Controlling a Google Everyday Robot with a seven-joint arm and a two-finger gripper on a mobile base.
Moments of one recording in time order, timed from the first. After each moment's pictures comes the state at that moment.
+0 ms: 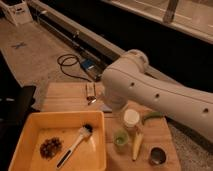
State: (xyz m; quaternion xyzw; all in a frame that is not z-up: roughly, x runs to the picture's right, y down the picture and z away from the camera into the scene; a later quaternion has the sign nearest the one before) arm -0.008 0.084 0.587 -0.19 -0.17 -0.34 0.91
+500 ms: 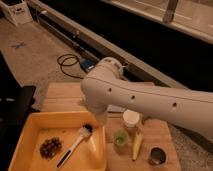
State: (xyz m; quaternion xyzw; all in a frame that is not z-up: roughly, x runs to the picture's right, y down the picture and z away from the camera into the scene) arm -0.056 0.100 0.599 -0.19 -0.20 -0.36 0.89
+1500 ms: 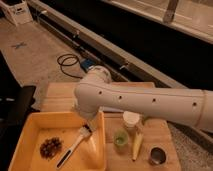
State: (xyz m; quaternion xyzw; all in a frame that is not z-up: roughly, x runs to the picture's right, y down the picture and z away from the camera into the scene) arm -0.110 0.145 0.644 -0.23 -0.26 -0.37 0.86
